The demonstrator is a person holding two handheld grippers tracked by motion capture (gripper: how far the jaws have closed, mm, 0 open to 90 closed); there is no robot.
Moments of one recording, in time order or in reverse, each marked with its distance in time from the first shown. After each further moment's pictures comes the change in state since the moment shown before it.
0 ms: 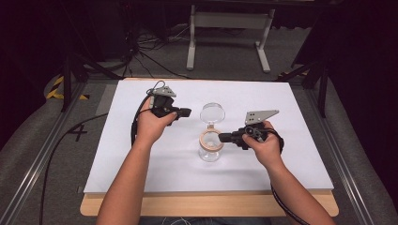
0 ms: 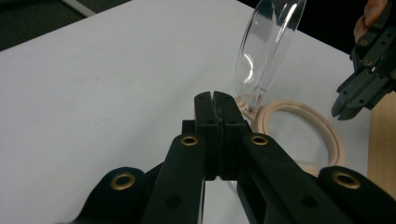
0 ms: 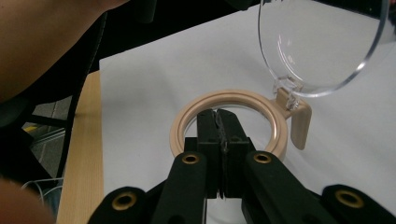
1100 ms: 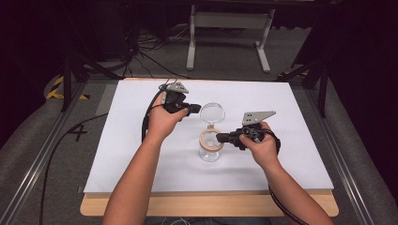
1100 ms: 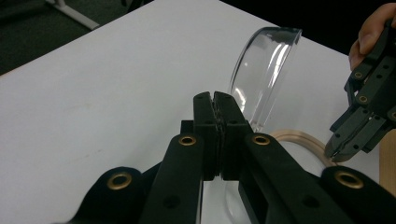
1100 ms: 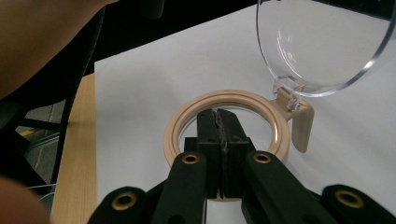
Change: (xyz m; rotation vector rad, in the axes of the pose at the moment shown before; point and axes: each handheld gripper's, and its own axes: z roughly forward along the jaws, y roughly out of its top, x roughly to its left) left arm -0.011 0.023 0.022 0.011 0.002 0.059; right arm -0.002 -0.004 0.008 -0.006 -0.006 0.011
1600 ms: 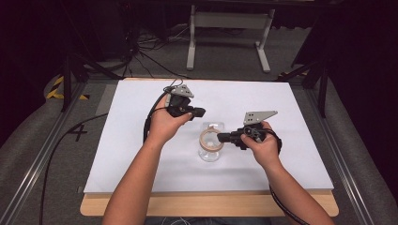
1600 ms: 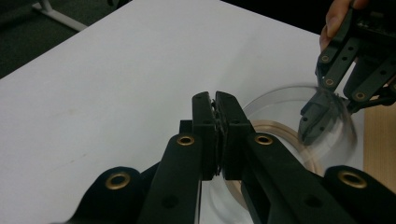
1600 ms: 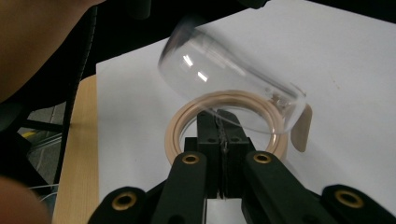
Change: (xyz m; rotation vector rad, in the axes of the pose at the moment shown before) left arm -0.021 0.000 -0.006 0.036 -0.019 0.076; right arm 0.000 0.000 -0.003 0.002 0.006 0.003
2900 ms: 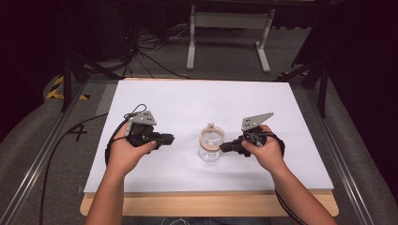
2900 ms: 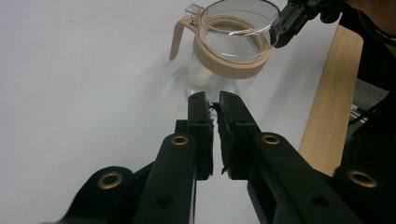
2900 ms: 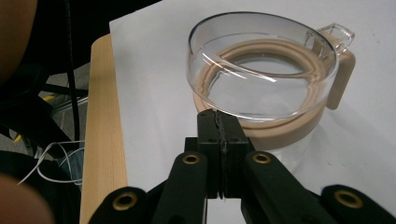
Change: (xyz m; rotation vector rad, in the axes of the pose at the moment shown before) left arm -0.027 -0.082 -0.083 0.044 -0.006 -0.097; right arm 0.010 -0.004 -0.003 0.164 0.056 0.009
